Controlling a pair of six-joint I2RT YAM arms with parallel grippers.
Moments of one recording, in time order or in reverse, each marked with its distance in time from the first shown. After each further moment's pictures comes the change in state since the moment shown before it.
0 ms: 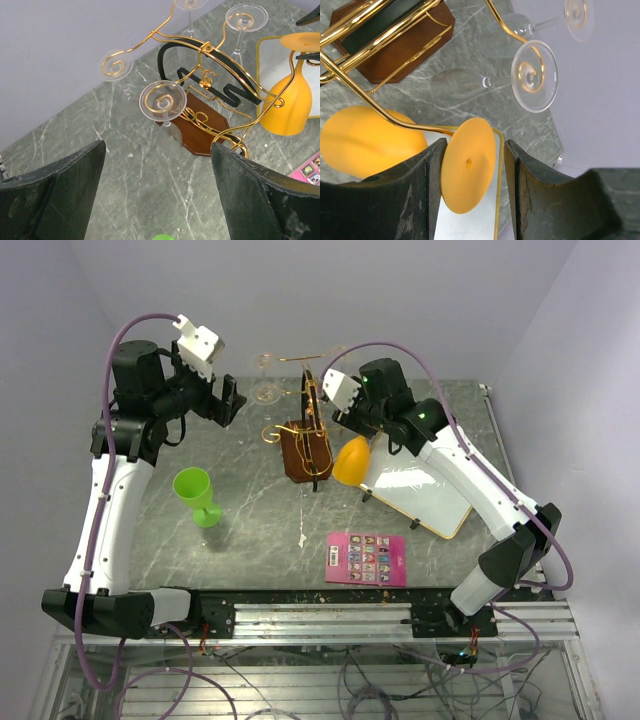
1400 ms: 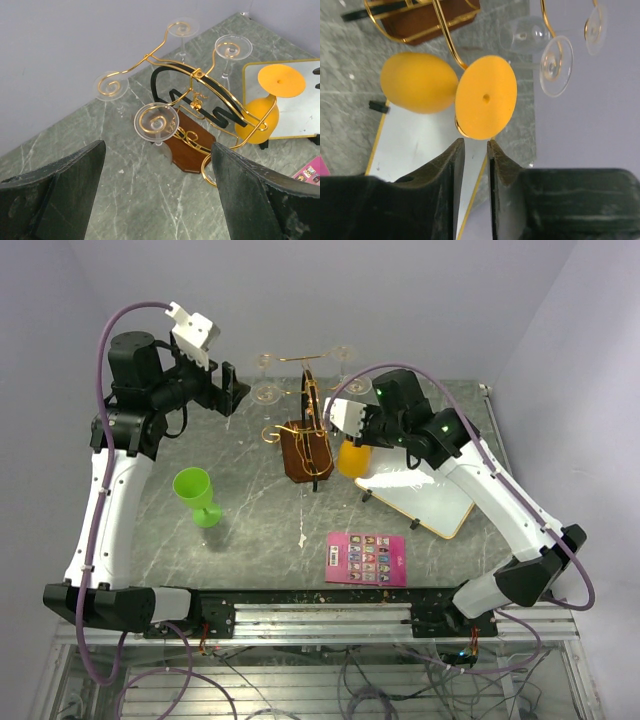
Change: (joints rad) left arm 0.000 0.036 0.055 0.052 0.040 -0.095; right arm 0.031 -0.130 -0.042 -0.173 -0.049 -0.246
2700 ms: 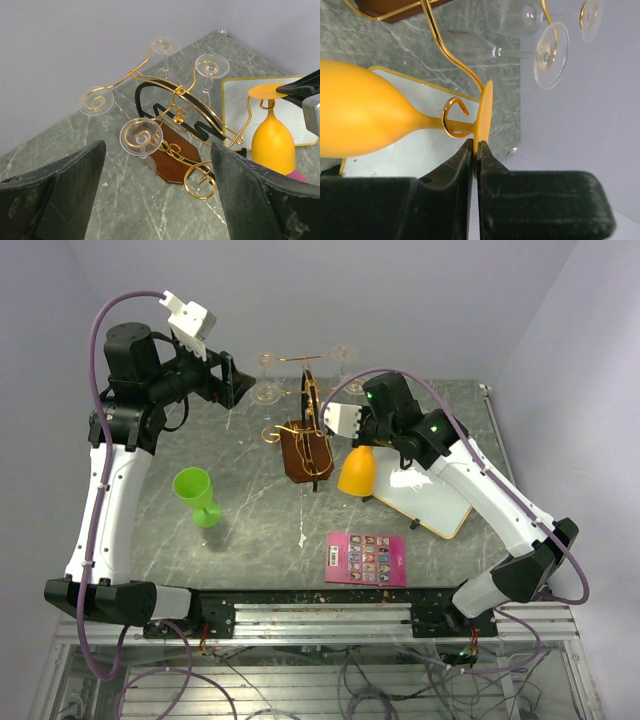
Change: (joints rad) left arm 0.000 0.027 0.060 0.011 0.061 -0.086; right arm 0.018 0.030 -0.013 0.031 0.114 -0.049
